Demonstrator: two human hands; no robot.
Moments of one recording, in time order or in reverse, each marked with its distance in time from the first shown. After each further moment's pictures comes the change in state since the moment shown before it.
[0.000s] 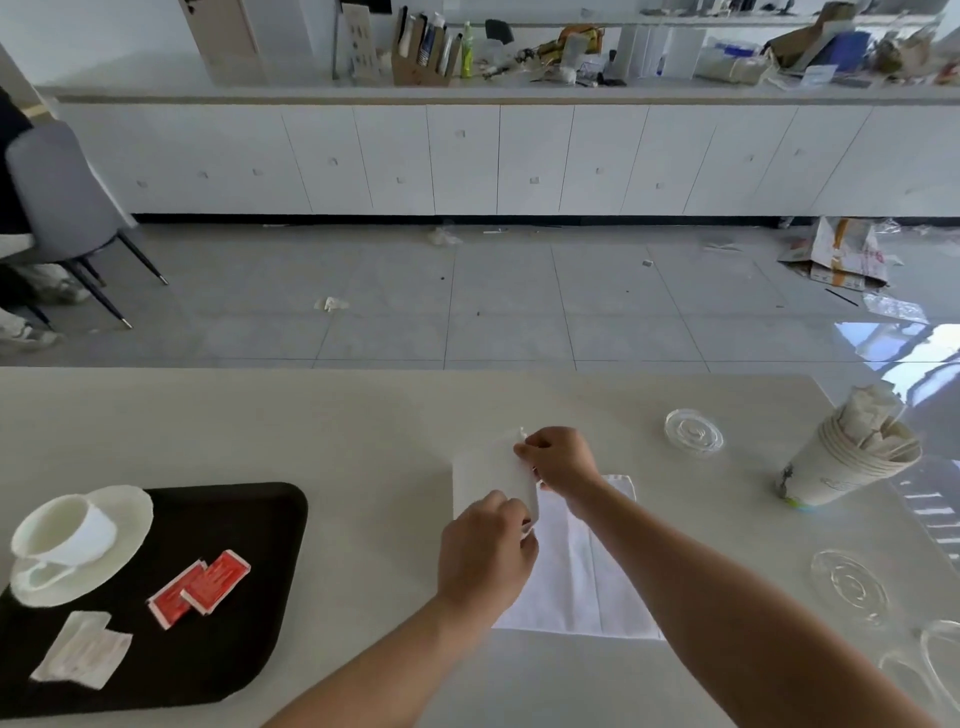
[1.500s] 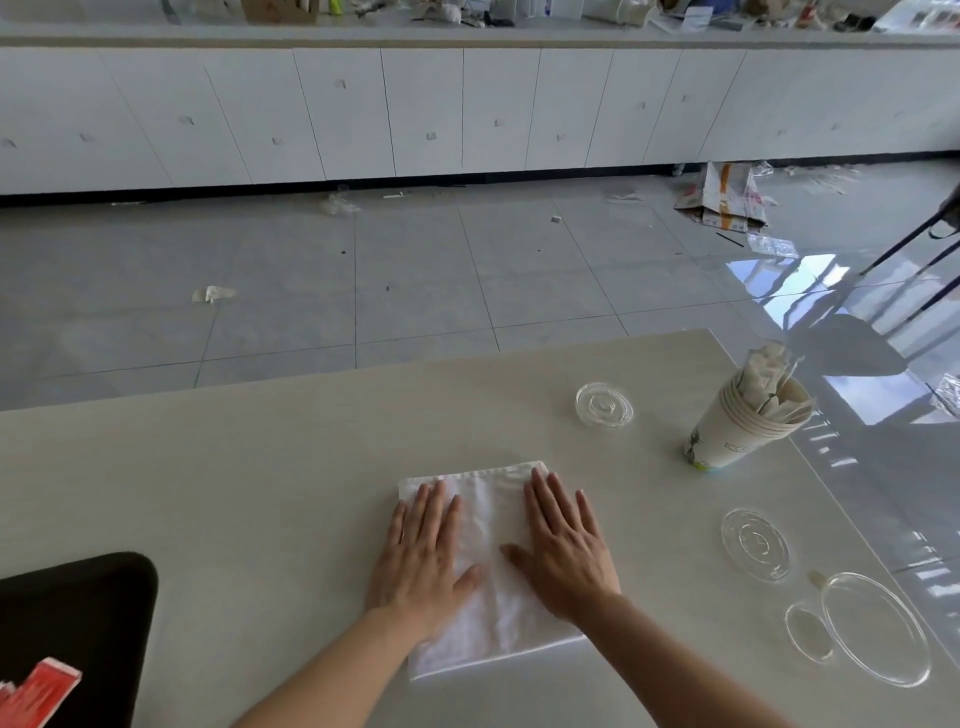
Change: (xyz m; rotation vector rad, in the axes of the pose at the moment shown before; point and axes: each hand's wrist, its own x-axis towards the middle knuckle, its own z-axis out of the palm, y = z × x) left_hand 0.034 -0.034 0.117 0.358 -0.380 0.262; right_hand -0.031 0.166 -0.052 -0.971 0.068 -0.299
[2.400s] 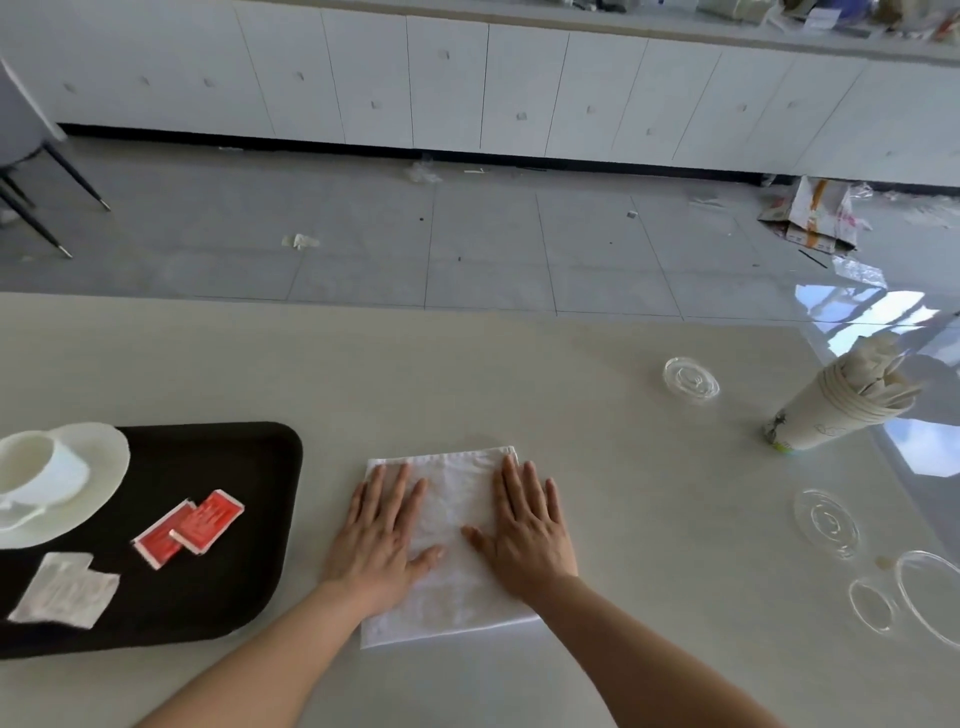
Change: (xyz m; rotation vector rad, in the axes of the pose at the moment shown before) left_hand -0.141 -0.115 0.014 0.014 -0.123 -0.209; right_hand -0.038 -0.158 0.024 -0.005 -0.119 -0.130
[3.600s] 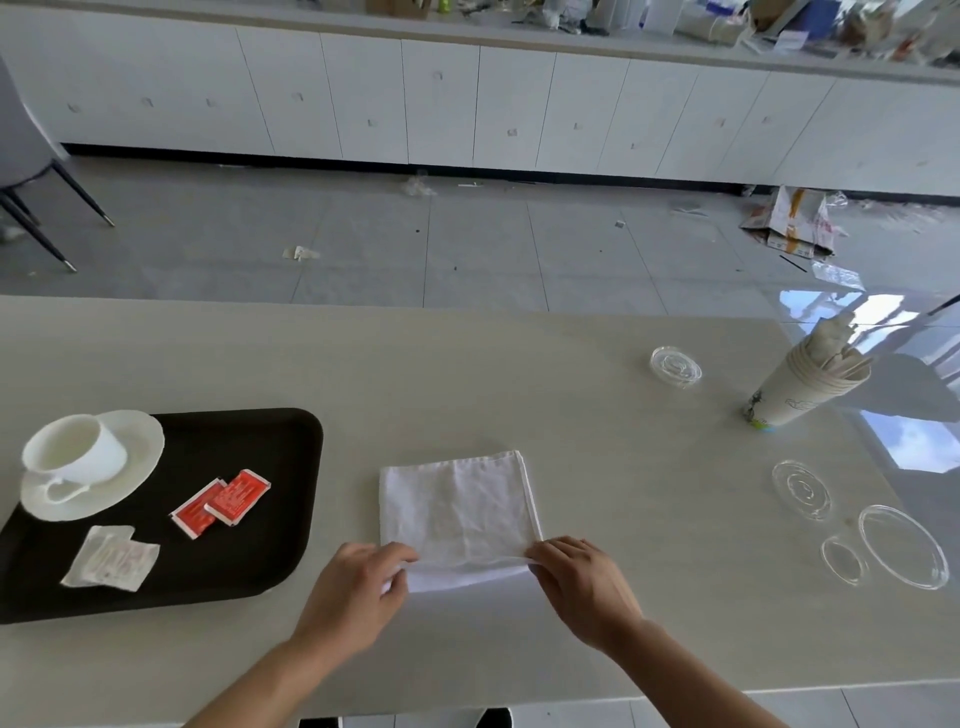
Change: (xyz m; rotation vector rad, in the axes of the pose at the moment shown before) left_hand -0.104 -0.010 -0.011 -0.512 0.283 0.098; right_hand -0.109 0.025 -0.019 0.264 0.290 -0.254
